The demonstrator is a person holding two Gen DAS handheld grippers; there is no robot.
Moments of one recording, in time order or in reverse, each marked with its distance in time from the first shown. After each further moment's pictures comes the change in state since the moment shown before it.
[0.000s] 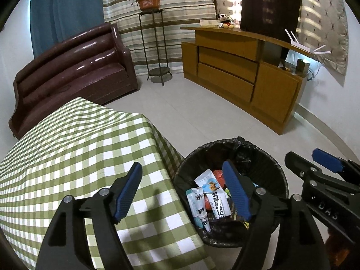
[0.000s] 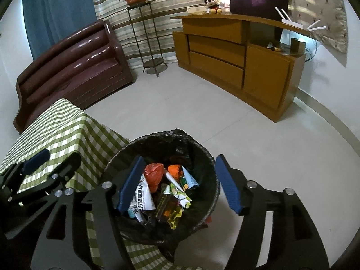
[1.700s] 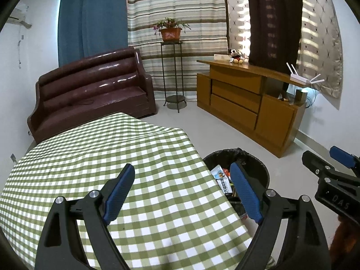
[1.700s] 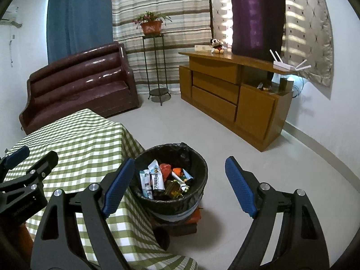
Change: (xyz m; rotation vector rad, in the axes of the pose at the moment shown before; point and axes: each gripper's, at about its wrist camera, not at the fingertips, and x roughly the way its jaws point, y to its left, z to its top) left arm -0.164 0.036 -0.056 -0.076 -0.193 0.059; right arm -0.165 0.033 -0.050 -0.106 -0.216 -0.025
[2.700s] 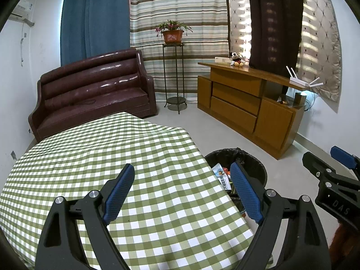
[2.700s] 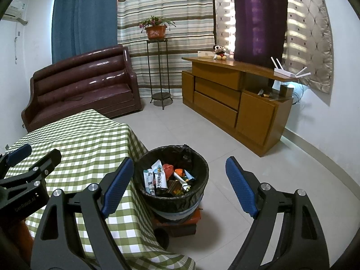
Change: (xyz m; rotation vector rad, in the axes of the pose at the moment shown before) left arm -0.016 0.004 -0.007 -0.011 -0.013 -0.002; right arm -0.020 0.012 -0.008 -0.024 -0.033 0.003
